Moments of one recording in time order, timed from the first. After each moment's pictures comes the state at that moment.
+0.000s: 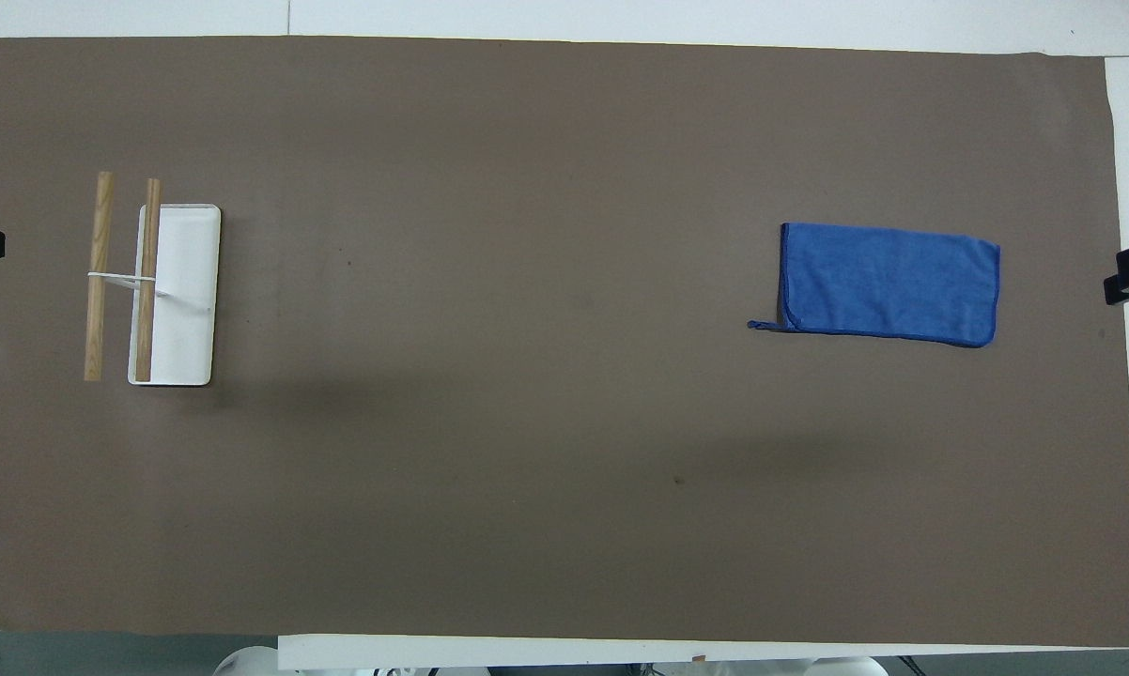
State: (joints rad) left arm -0.06 0.01 0.05 -1.56 0.05 1.54 -0.01; right arm 0.00 -0.02 -0.10 -1.55 -0.06 1.47 -0.04
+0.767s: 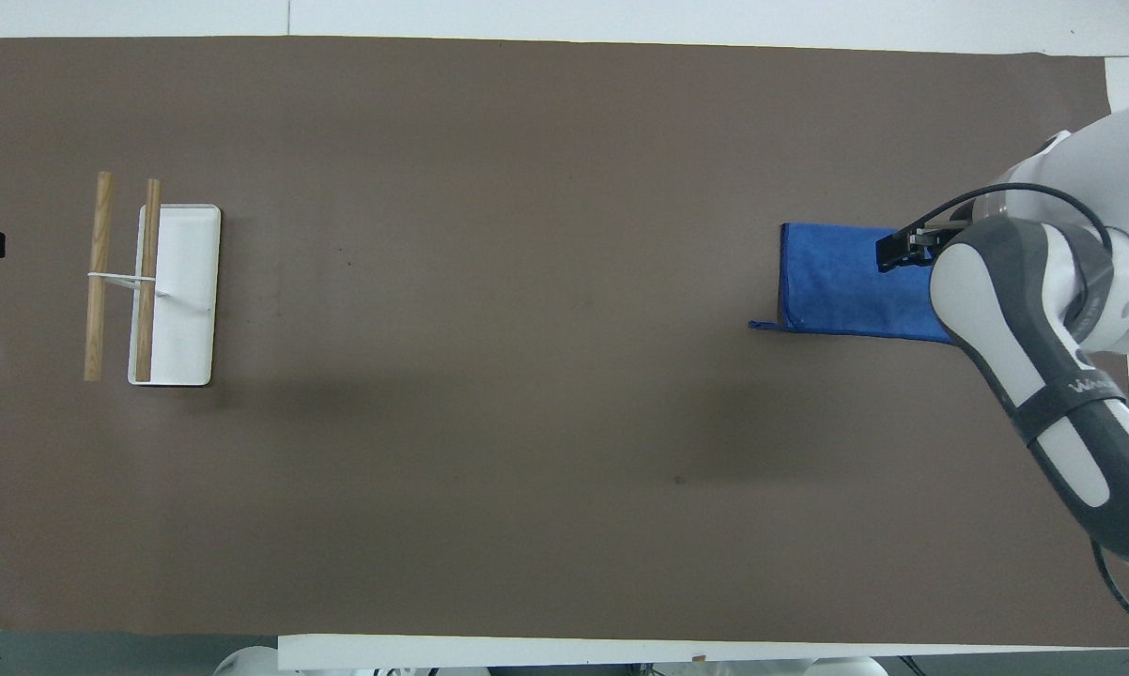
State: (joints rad) left arm -0.06 0.01 0.05 -1.56 0.05 1.54 -0.01; right arm 0.02 0.21 -0.09 -2.00 0.03 2.16 -0.04
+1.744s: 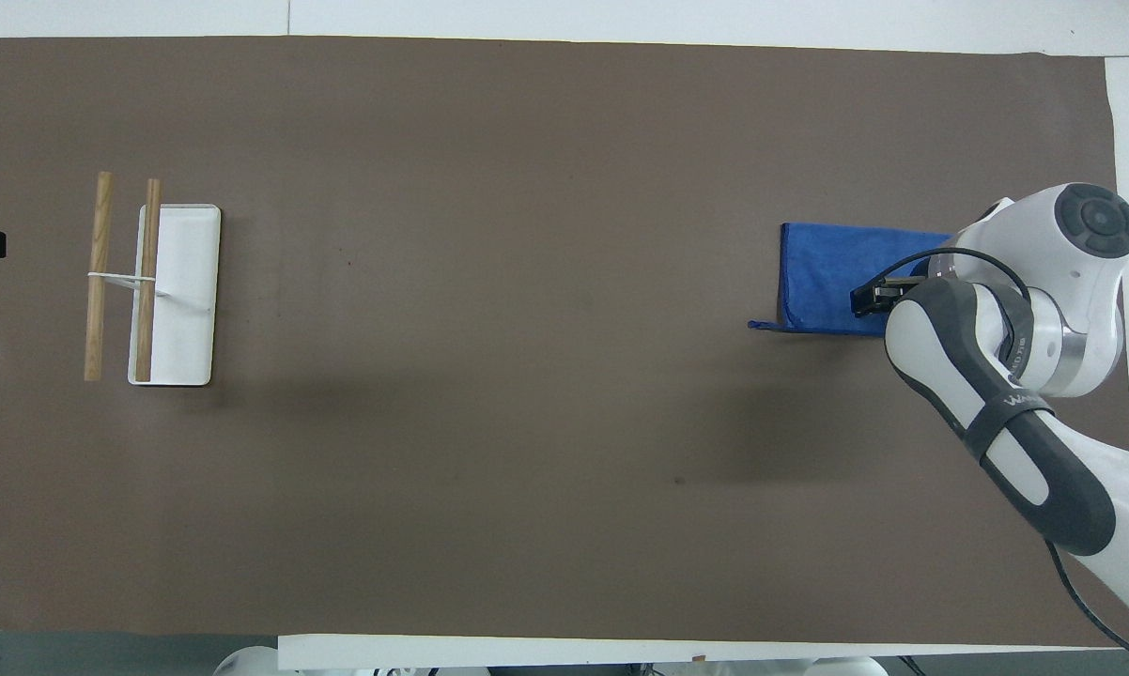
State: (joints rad) left arm -0.06 0.01 0.05 -1.56 0.05 1.54 -0.01; right arm 0.02 0.23 -0.09 -2.15 0.03 2.30 -0.07
